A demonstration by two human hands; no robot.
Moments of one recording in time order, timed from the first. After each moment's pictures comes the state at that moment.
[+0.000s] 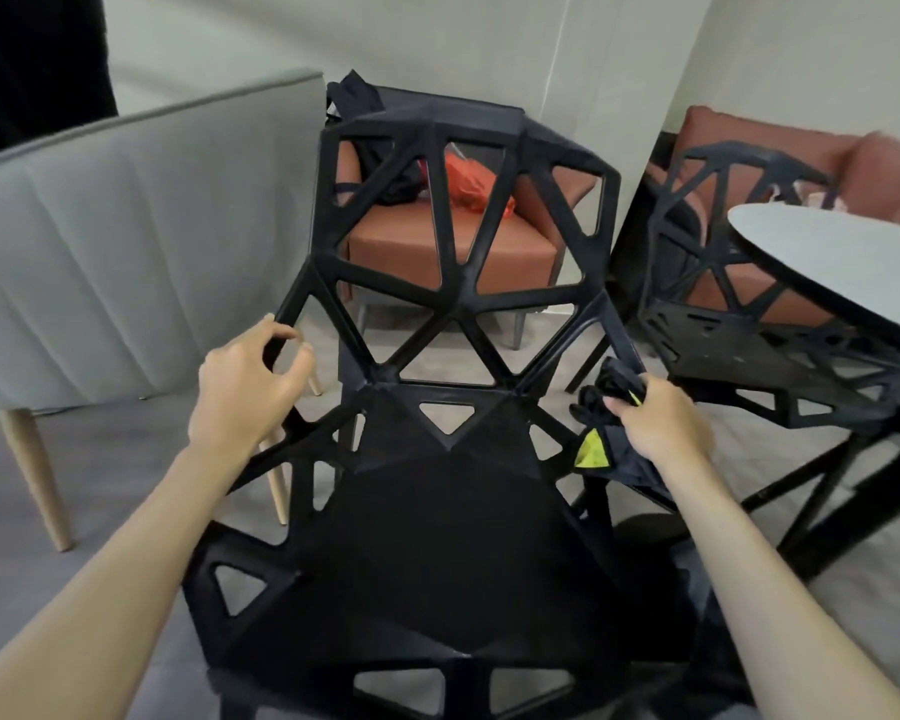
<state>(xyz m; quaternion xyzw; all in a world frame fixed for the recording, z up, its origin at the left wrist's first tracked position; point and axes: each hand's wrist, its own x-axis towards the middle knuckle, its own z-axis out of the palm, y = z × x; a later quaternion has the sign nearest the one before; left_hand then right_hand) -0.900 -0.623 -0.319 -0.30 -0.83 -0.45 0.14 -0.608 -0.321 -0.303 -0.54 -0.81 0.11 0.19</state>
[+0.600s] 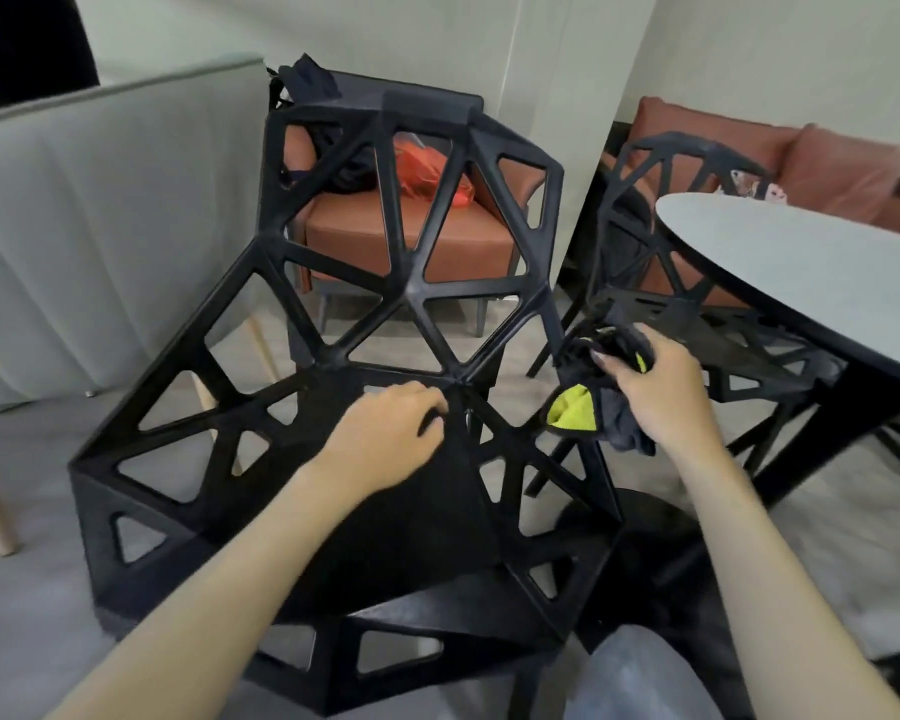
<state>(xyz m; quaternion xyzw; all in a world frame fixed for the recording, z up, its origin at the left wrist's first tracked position) -0.766 -0.537 -0.320 -0.58 -0.78 -0.24 0.02 -0.548 -0.344 -0.247 -0.38 -0.82 0.25 0.36</state>
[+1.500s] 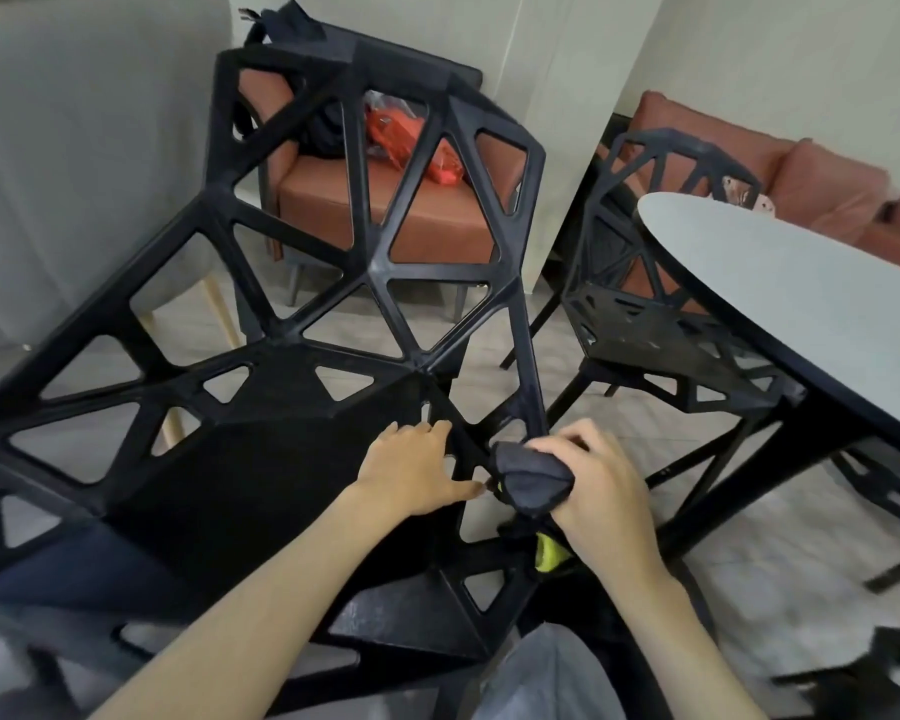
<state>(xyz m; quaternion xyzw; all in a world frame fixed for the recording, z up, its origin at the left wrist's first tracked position) -0.697 -0.459 -0.362 -0.52 -0.83 -0.13 -0.14 -0.496 -0.369 -0.322 -0.27 -0.93 0.06 0.24</state>
